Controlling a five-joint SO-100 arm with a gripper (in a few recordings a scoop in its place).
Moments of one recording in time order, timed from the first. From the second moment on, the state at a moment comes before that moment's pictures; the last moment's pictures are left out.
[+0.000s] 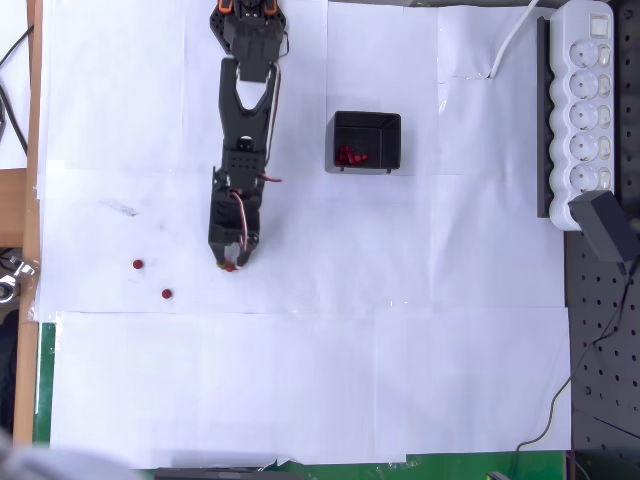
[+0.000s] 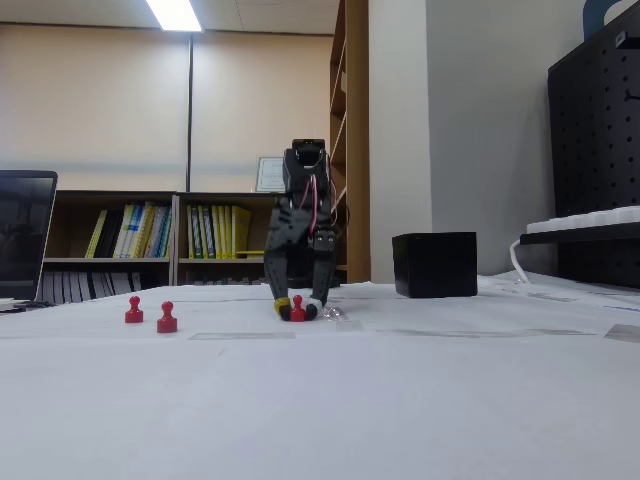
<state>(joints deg) -2.4 109.7 100.5 39.5 -92.8</state>
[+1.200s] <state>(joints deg) -42.3 94.6 102.7 88.6 -108.8</state>
